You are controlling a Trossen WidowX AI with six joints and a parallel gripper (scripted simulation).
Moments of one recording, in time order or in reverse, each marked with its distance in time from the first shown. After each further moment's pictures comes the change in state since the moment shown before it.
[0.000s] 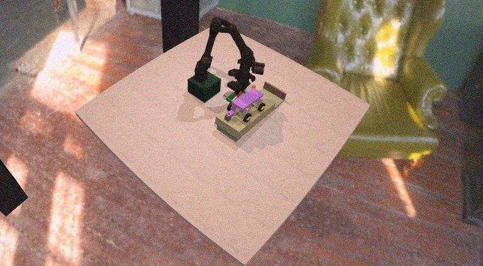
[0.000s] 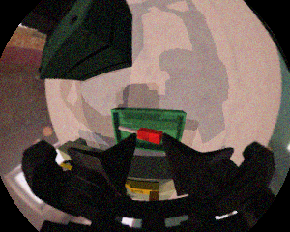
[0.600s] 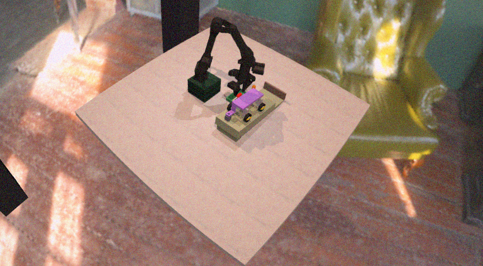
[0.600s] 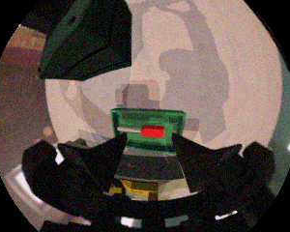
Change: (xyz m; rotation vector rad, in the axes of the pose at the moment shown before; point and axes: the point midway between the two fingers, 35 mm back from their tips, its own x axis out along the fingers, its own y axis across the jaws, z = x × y) arm 0.001 -0.001 0.000 0.000 -0.002 0.002
